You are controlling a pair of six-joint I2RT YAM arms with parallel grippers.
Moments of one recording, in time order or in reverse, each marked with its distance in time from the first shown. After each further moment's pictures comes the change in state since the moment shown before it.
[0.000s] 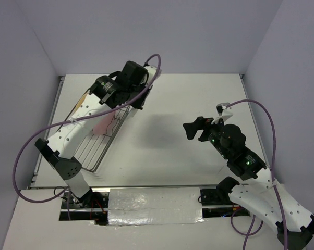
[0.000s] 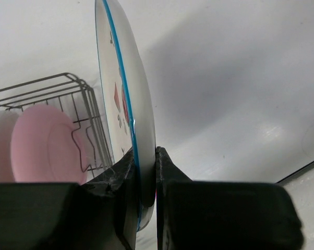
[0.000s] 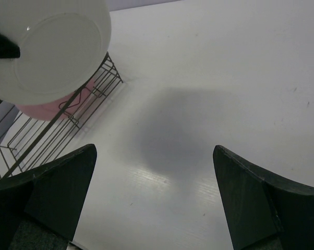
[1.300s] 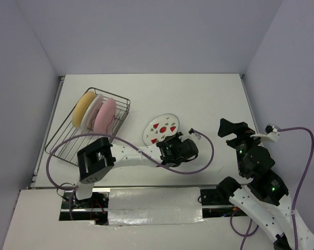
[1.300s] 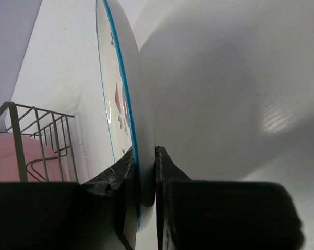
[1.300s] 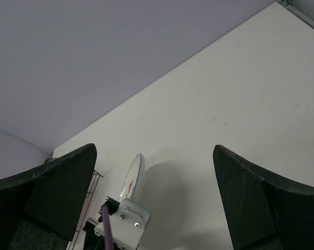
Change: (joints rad) left arm -0.544 0.219 -0.671 0.780 -0.723 0.051; right arm -0.002 -0.334 0.019 -0.192 0.547 0.220
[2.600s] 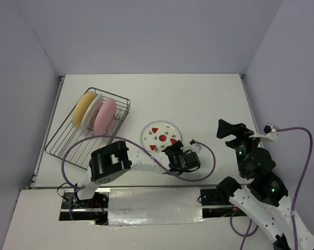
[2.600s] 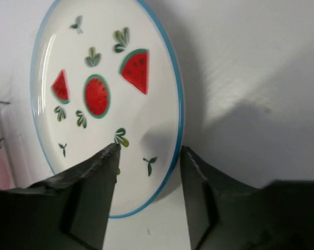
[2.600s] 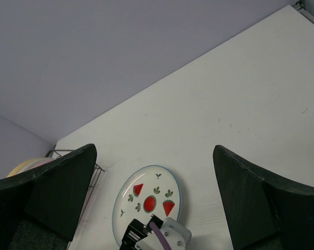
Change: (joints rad) left arm -0.056 0.190 -0.001 -0.005 0.040 -0.168; right arm 0.000 -0.022 -0.018 0.029 -0.048 -0.049
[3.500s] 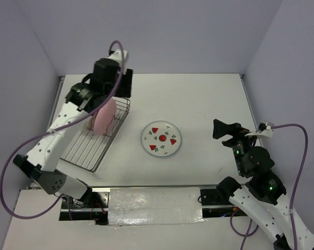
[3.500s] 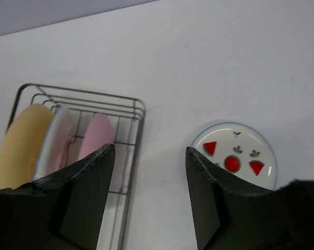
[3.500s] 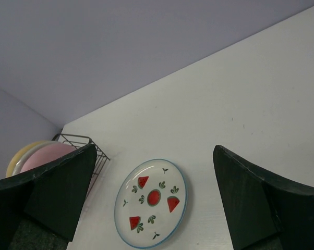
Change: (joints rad) left arm 0.705 -0.596 0.424 -0.443 0.527 -0.029; right arm 0.000 0.012 -0.014 0.051 -0.087 -0.048
